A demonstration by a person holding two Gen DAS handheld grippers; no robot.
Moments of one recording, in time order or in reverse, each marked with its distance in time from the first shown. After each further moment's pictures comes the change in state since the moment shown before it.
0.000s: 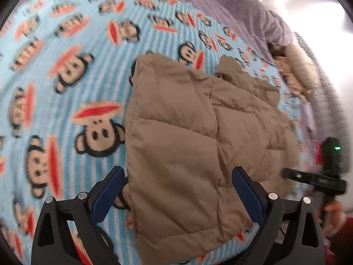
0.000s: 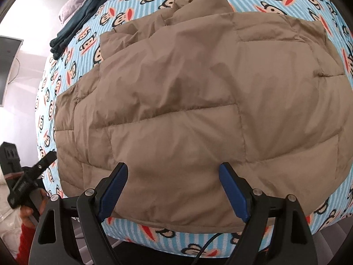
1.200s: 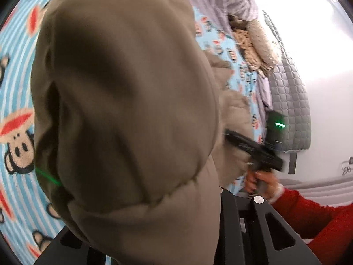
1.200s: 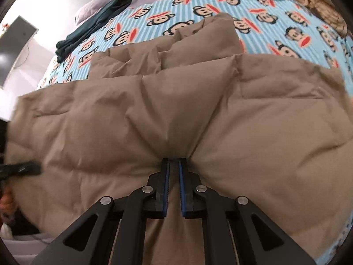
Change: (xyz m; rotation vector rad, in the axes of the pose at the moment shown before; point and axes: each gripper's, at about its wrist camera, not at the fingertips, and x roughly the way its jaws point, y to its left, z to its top) left arm 0.031 -0.097 0.041 0.070 0.213 -0.271; right arm 0.023 -0.018 0.043 -0.160 -0.191 -0.017
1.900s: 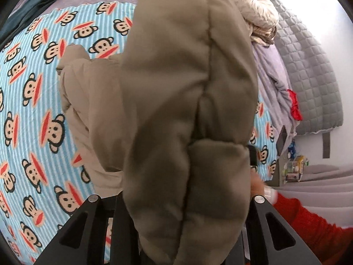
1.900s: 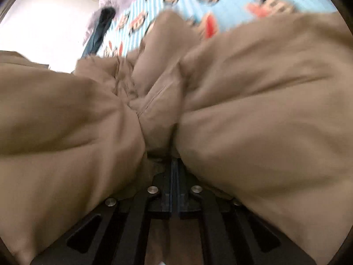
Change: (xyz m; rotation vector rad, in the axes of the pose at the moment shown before) left arm 0.125 -0.254 0.034 0.176 0.067 0.305; right arm -0.010 -0.101 0.022 0.231 0.124 0.344
